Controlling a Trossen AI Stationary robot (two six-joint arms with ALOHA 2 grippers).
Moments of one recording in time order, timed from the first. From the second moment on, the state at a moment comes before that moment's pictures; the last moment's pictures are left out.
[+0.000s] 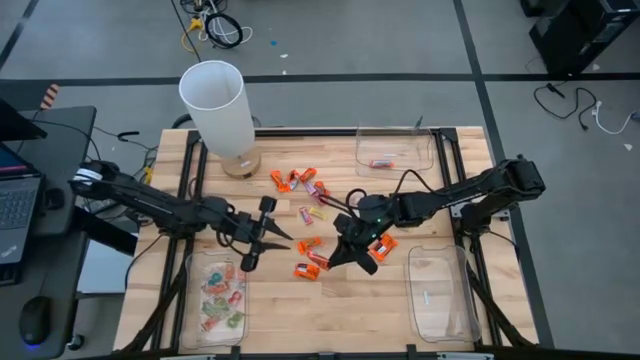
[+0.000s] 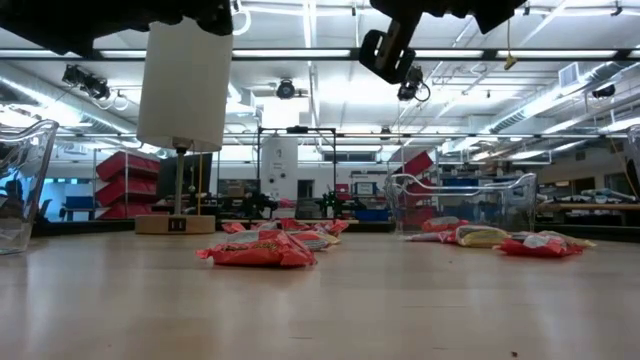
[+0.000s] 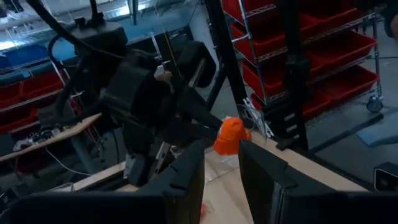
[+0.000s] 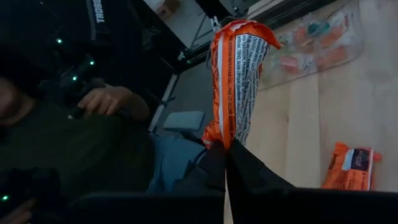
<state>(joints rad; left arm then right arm) -0.22 1.15 0.45 0.80 0.10 0.31 0.14 1.55 0.98 0.21 -0.49 0.58</state>
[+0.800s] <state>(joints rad) -0.22 1.31 0.56 0.78 0.14 0.28 0.11 1.55 0.98 0.23 -0.52 0.57</state>
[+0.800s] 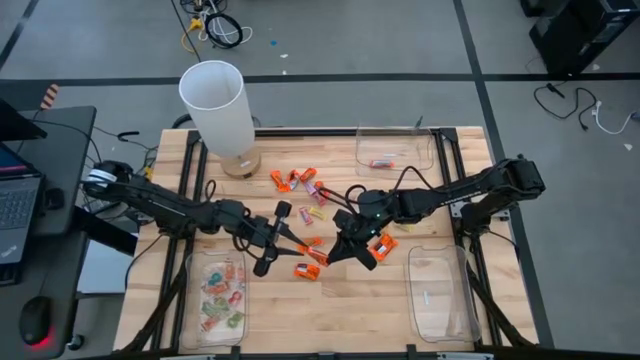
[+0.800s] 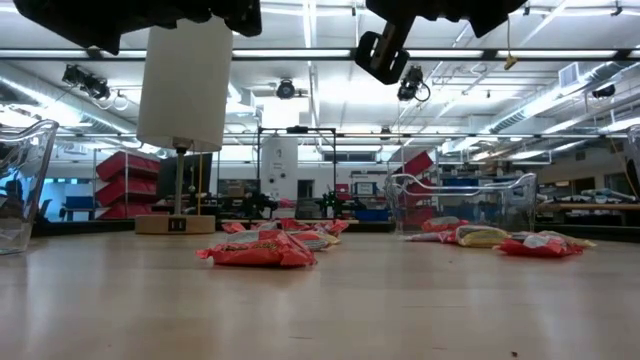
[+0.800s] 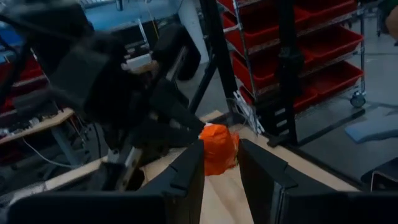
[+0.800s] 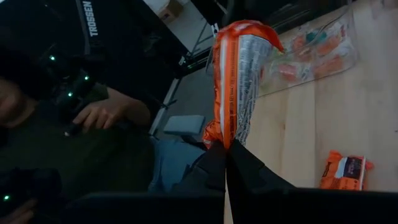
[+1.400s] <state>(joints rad) -0.22 1.35 0.56 0.84 0.09 0.26 0.11 1.55 0.98 0.23 -0.52 0.56</state>
